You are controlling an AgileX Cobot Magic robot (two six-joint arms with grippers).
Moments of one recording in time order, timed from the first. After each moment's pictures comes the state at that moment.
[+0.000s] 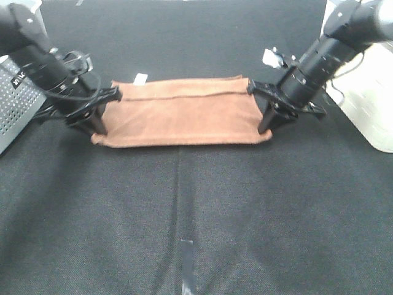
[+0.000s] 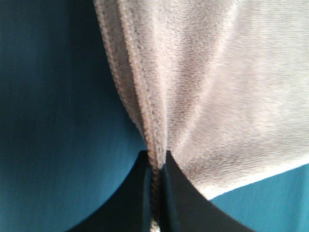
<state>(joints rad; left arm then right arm) -0.14 2.21 -1.55 -0.45 0.86 0.08 0.14 2.26 -1.62 0.55 0.94 -0.28</state>
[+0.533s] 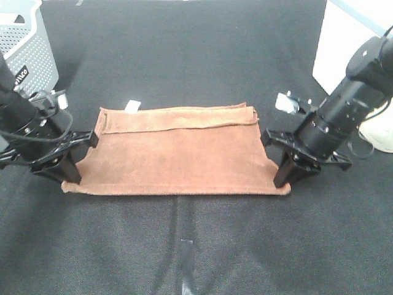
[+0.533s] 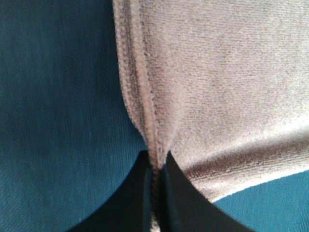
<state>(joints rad) -0.14 1.96 -1.09 -0.46 0.72 0.12 0.14 2.05 -1.14 0.60 0.80 -0.36</state>
